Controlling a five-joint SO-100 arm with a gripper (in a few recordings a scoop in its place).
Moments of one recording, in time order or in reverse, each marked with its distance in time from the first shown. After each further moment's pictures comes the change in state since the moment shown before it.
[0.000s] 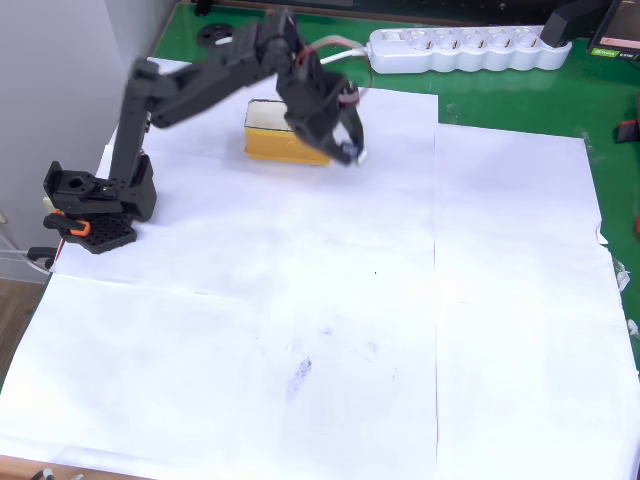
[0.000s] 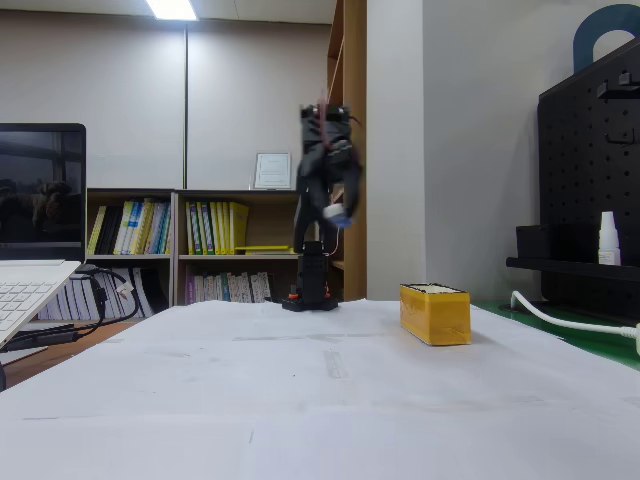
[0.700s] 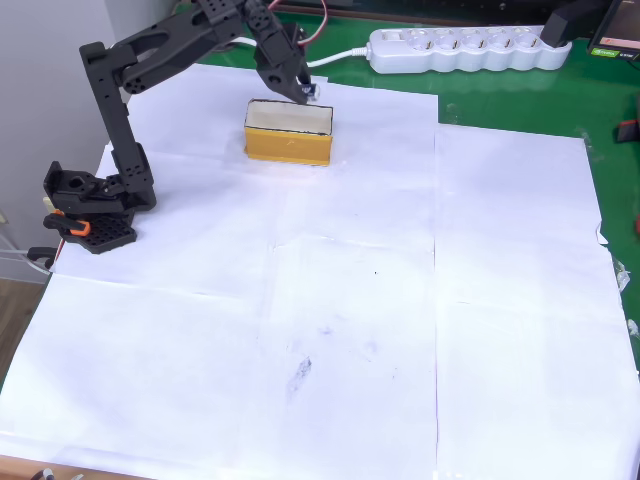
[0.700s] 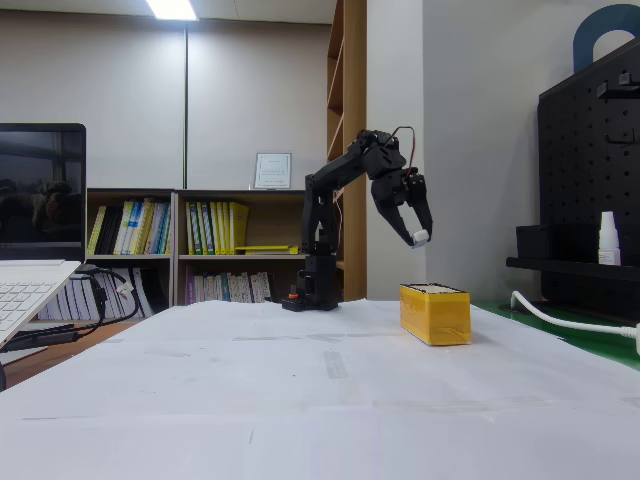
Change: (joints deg) arm -22.7 -7.5 -21.5 -4.5 -0.5
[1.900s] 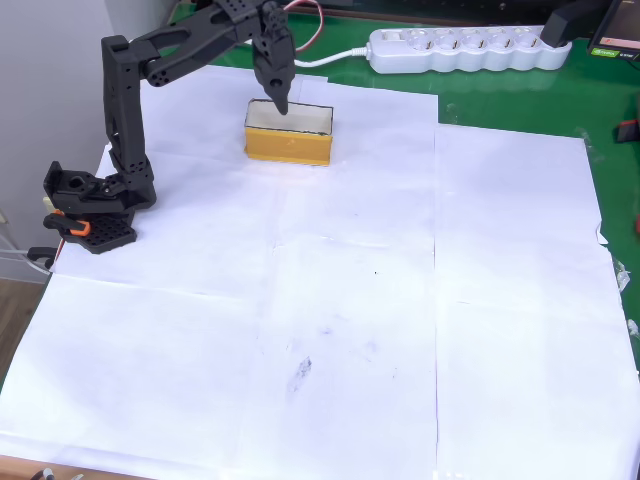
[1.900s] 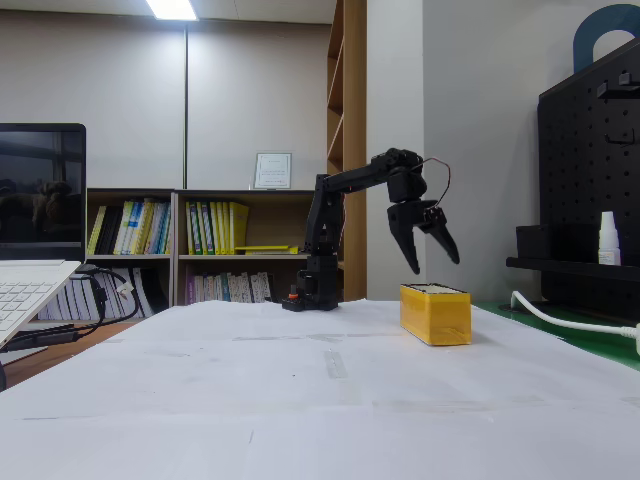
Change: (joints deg) arm -3.1 8.1 8.1 9.3 -10.7
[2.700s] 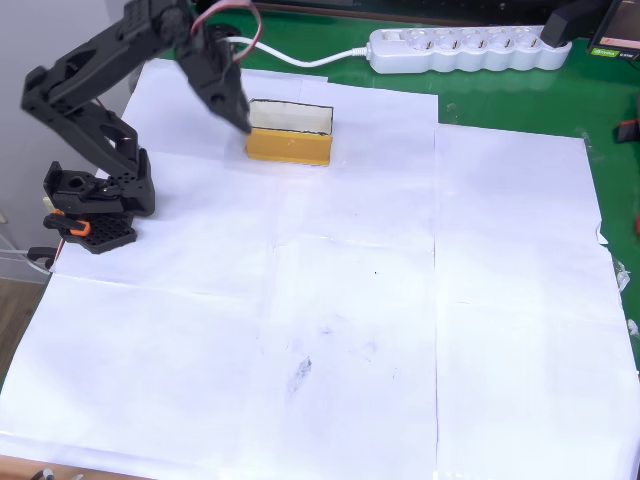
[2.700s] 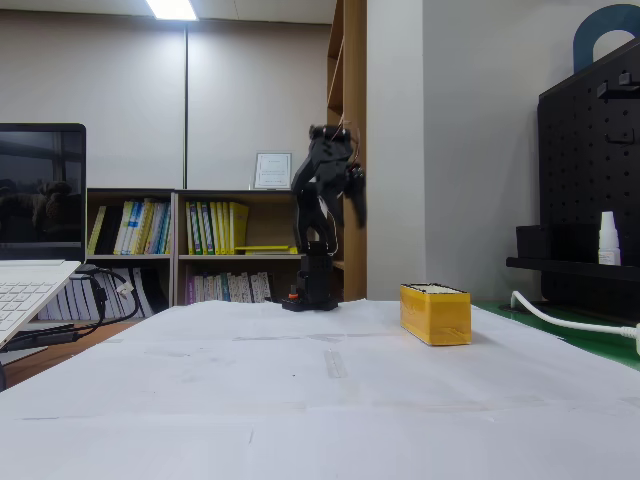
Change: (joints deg) arm 24.4 -55.7 -47.1 -2.8 -25.0
